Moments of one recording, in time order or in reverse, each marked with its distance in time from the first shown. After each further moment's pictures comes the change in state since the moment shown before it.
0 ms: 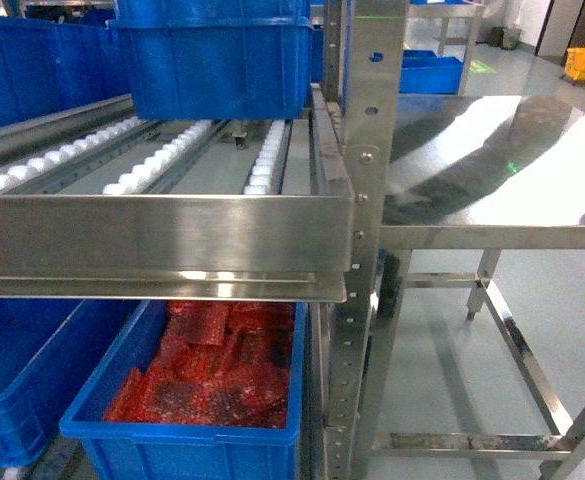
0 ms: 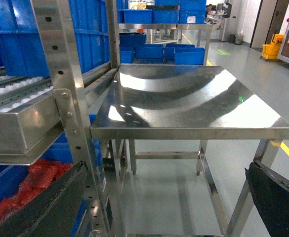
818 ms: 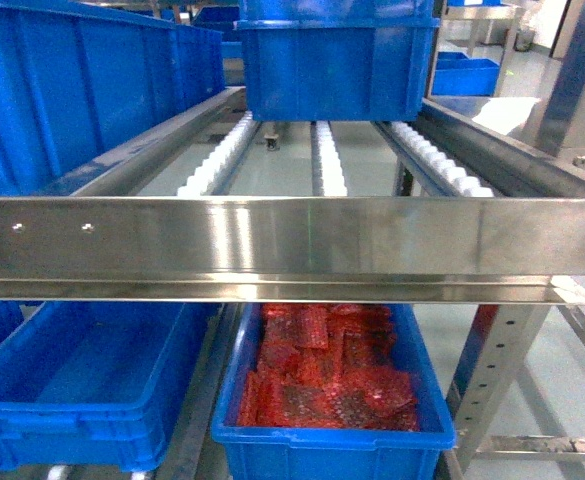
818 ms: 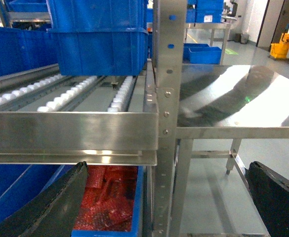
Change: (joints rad) left arm 0.000 0.000 0.000 0.000 0.000 0.000; right arm 0.000 0.000 0.000 -0.005 0.001 0.000
